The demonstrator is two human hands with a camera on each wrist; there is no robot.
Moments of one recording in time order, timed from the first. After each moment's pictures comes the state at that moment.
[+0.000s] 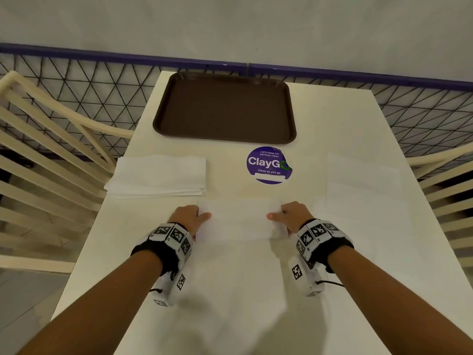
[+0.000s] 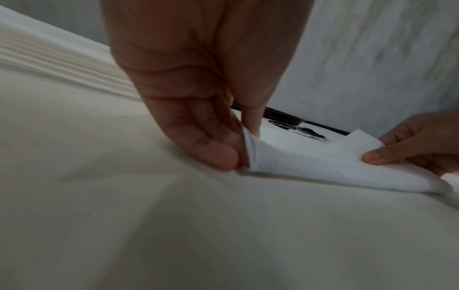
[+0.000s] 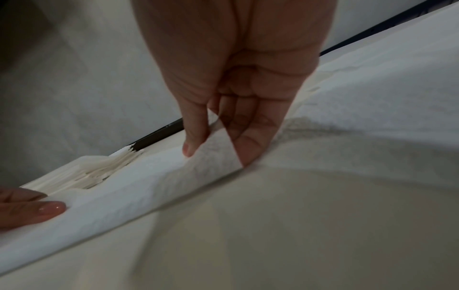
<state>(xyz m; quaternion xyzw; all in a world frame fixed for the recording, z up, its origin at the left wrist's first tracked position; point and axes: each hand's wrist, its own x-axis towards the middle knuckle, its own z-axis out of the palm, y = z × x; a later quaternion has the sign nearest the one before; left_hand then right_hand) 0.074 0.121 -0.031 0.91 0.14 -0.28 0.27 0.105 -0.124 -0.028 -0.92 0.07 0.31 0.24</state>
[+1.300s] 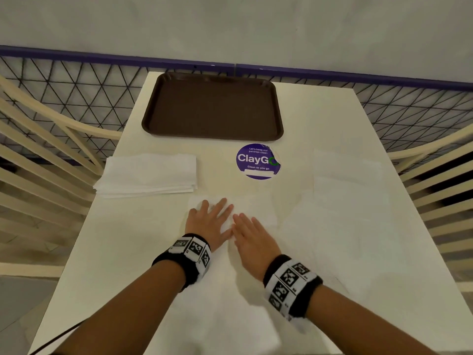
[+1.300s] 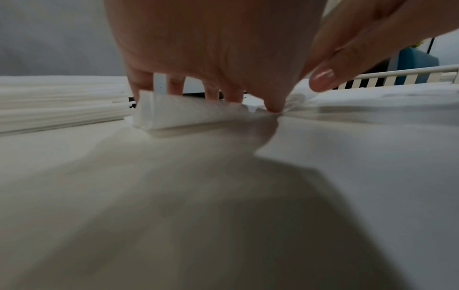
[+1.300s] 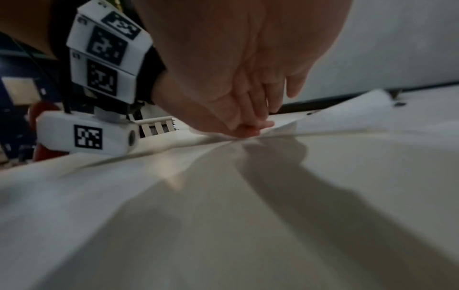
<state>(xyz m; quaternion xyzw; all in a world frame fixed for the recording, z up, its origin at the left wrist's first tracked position) 0.045 0.069 -0.045 0.97 -0.15 -0.17 -0.07 0.012 -0.072 -0.038 -0.96 -0.25 0.10 0.03</state>
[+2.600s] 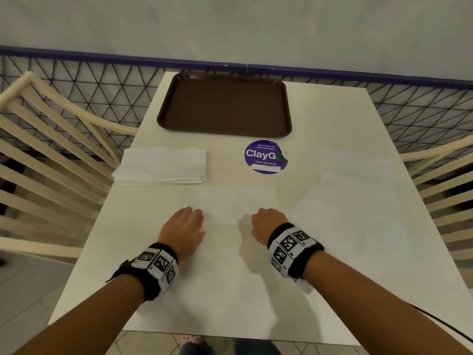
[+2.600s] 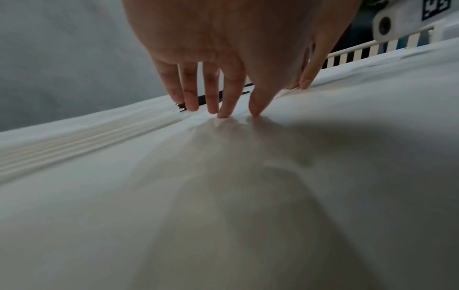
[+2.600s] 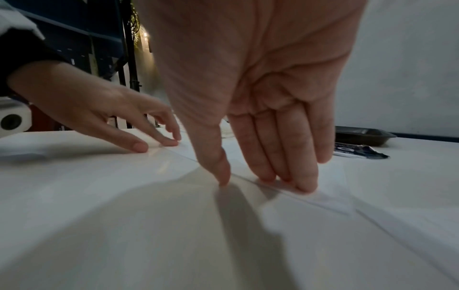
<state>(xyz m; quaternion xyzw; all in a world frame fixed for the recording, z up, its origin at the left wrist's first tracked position) 0.001 0.126 -0.043 0.97 -0.21 -0.04 -0.06 0.037 -0.076 0.016 -0.93 -0.20 0.29 -0.09</state>
